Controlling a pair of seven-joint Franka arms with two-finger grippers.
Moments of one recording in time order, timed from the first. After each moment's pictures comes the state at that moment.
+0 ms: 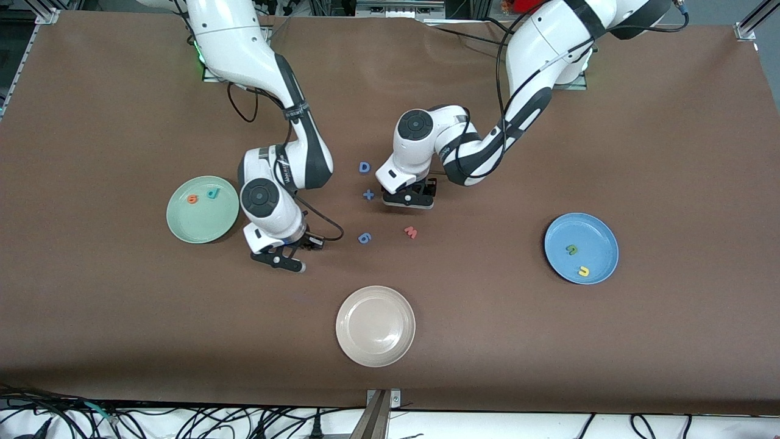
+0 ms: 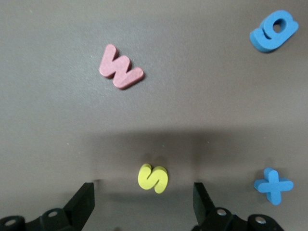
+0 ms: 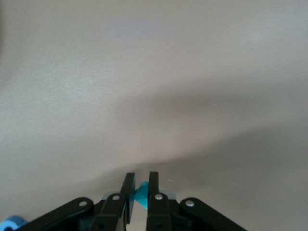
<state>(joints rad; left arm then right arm) -0.31 0.77 -0.54 -1.77 0.56 2.43 -1.07 0.85 0.75 -0.49 -1.63 0.43 2.26 0.46</state>
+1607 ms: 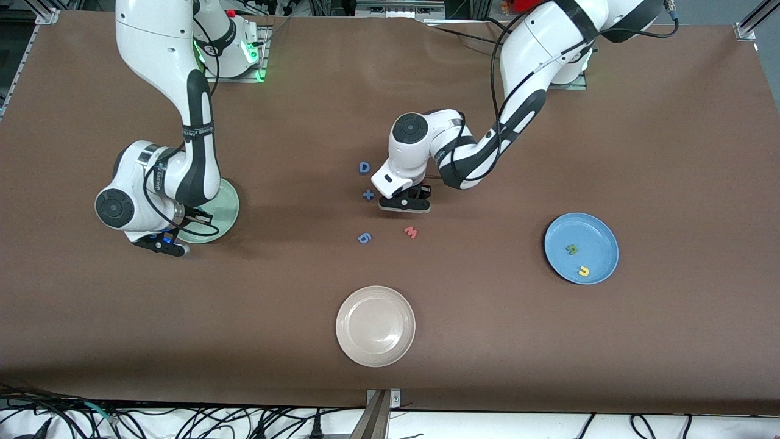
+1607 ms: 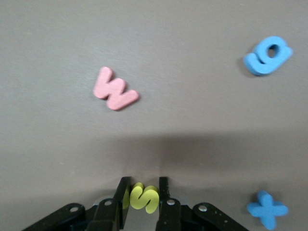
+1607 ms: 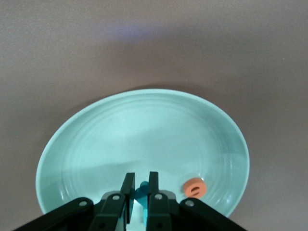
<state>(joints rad) -0.34 0.79 -0.49 -1.70 0.56 2.39 -1.08 0.81 0.70 -0.83 -1.92 0.49 2.07 -0.02</state>
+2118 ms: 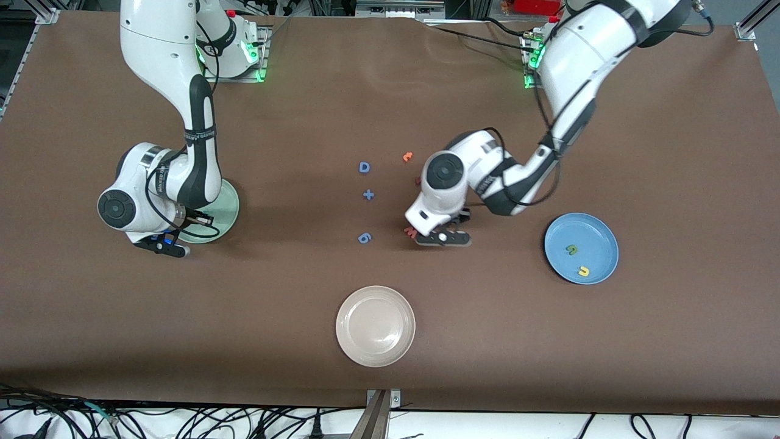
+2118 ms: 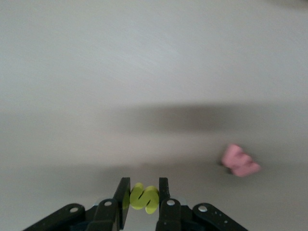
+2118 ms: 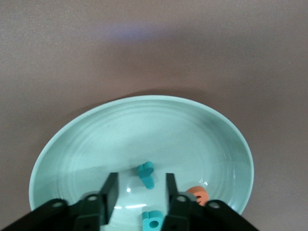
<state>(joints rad) -0.12 0.78 -0.56 -1.51 0.45 2.03 -0.78 0.81 0.71 -0.83 -1.92 0.51 2.08 -0.04</state>
